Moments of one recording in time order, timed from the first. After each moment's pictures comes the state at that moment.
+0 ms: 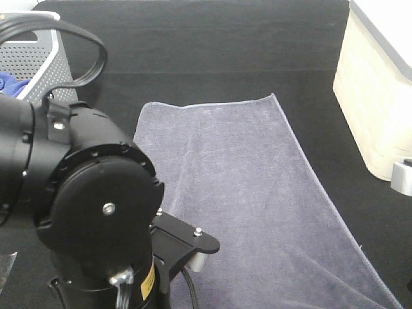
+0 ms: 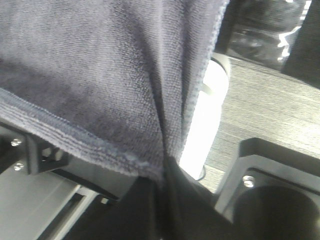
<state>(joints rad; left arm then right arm) -1.10 1.73 -0.96 -0.24 0.97 -0.43 0.32 1.07 -0.55 0.28 1.21 -0.02</state>
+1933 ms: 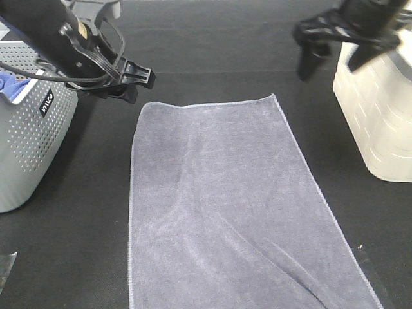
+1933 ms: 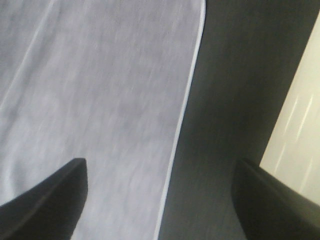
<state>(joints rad) -0.43 1.85 -1.30 0.12 0.48 -0.29 0.31 1.77 -1.52 -0.03 0.95 0.00</state>
